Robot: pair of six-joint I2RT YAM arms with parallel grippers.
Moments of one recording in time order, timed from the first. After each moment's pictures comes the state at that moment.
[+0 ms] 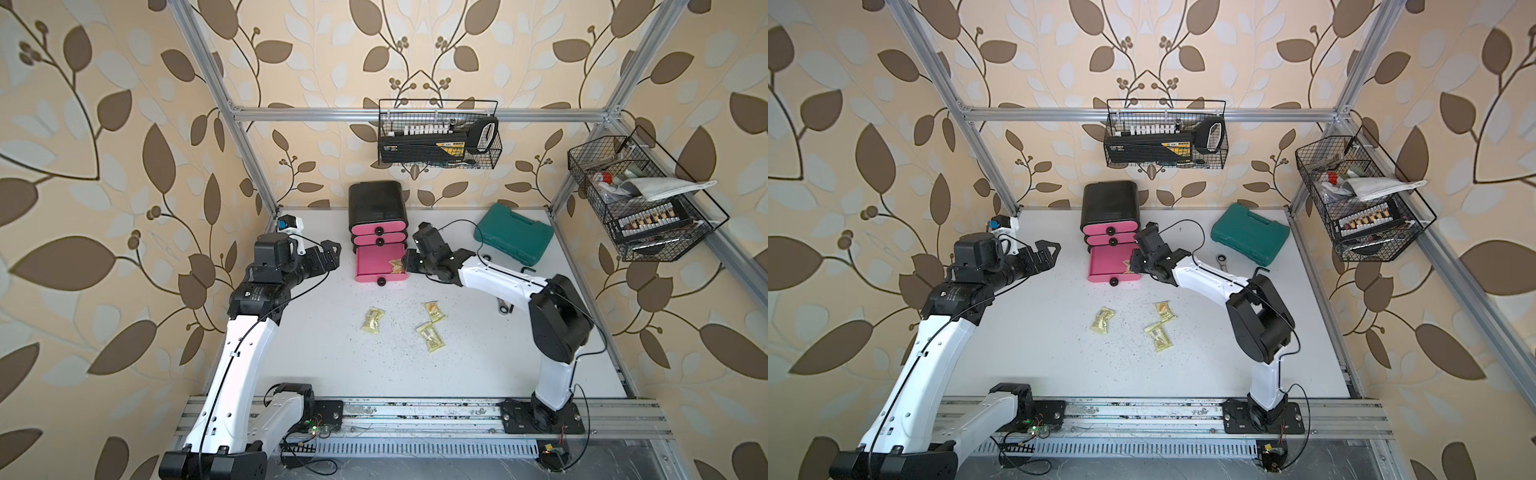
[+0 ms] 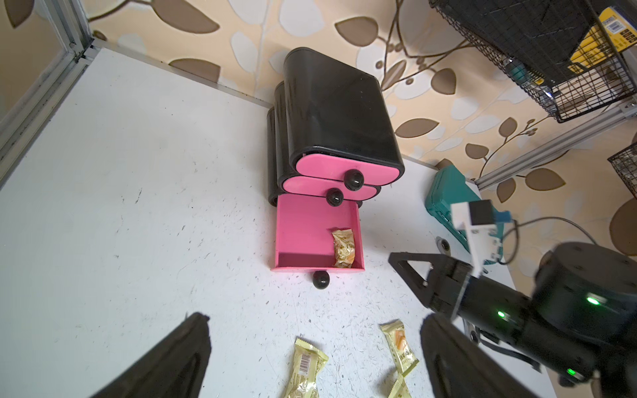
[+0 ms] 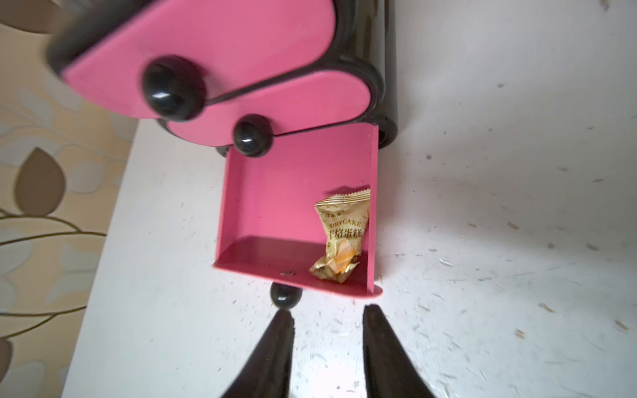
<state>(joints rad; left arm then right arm) -0.08 0.98 1.10 -0.64 0.24 -0.39 0.67 1.81 1.35 -0.26 0.09 0.70</state>
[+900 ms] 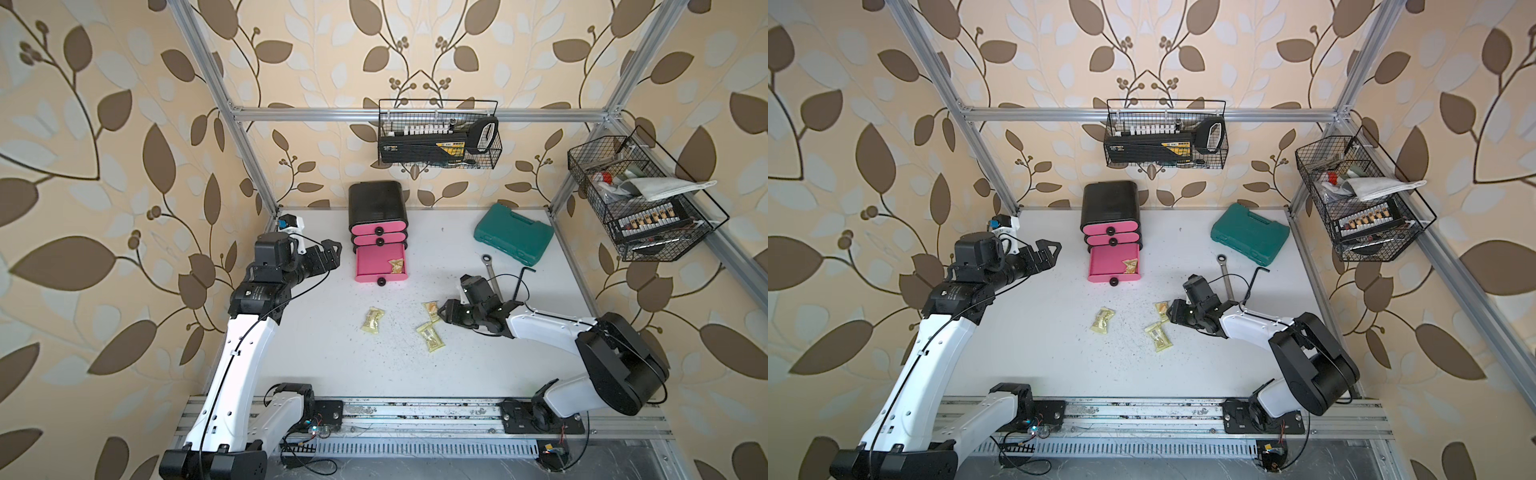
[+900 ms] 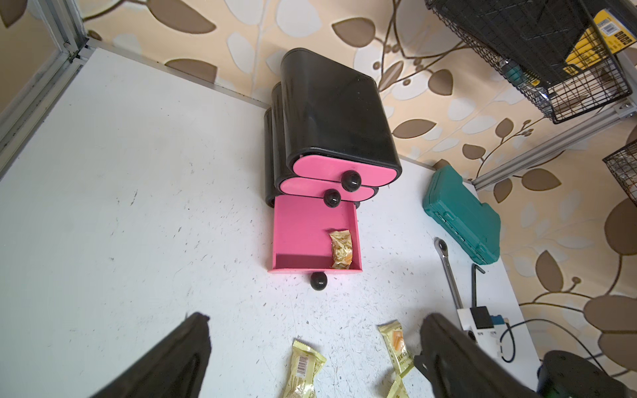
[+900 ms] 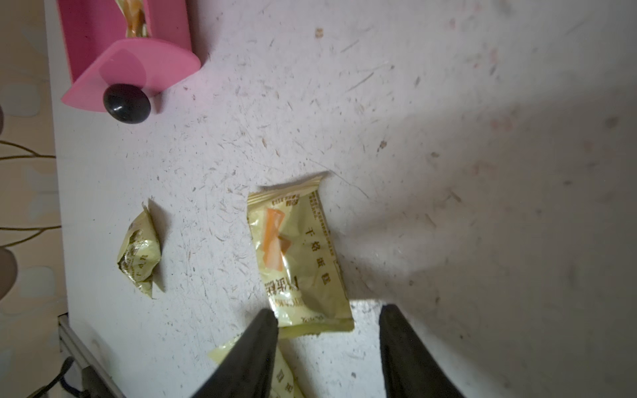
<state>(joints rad) -0.08 0.98 1.10 -0.64 0.25 -0.40 0.55 1.51 0.61 -0.02 -0.18 0.80</state>
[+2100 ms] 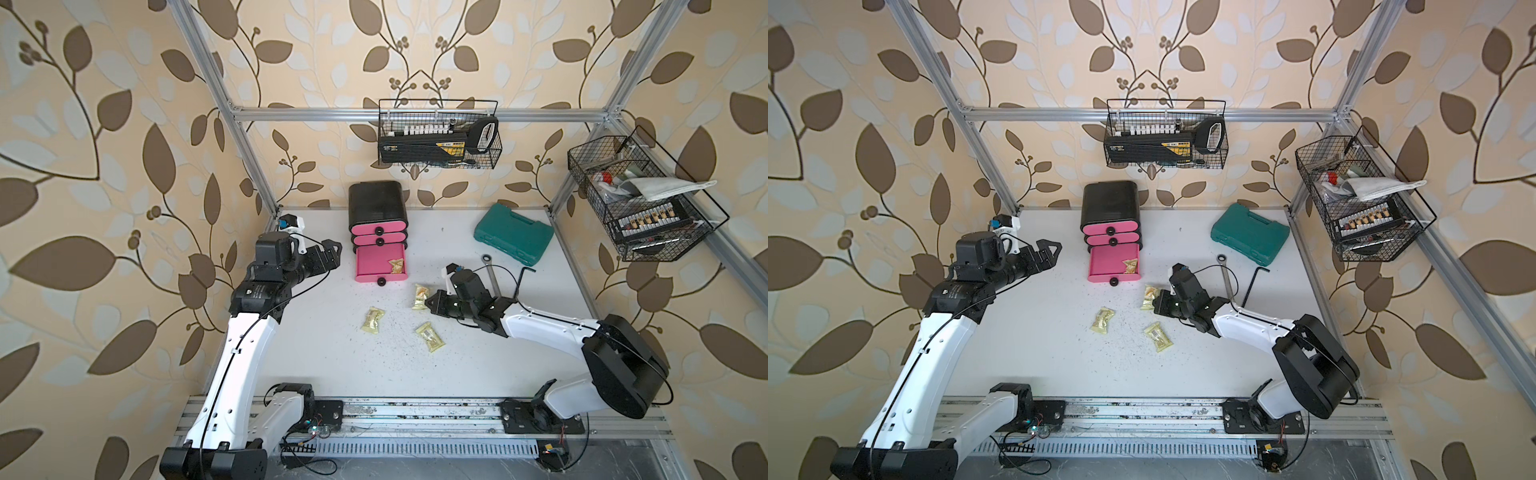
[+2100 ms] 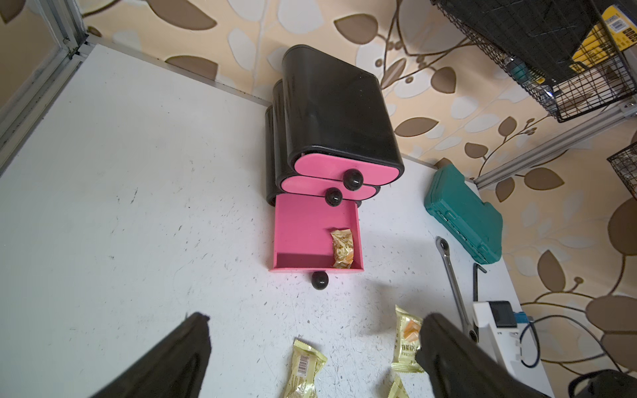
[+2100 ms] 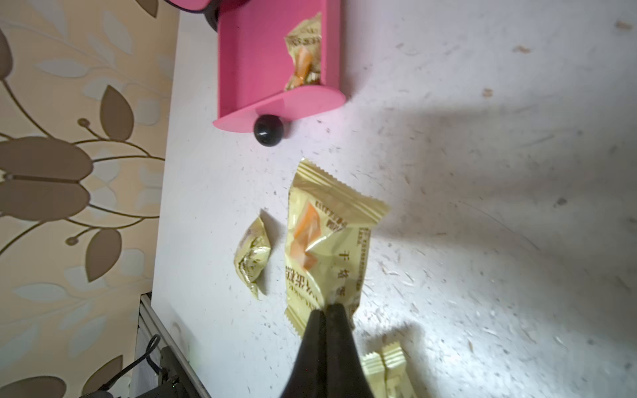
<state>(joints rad) -0.08 0.99 1.10 -0.64 0.25 -0.40 0.67 1.47 0.77 0.01 -0.14 0.85</state>
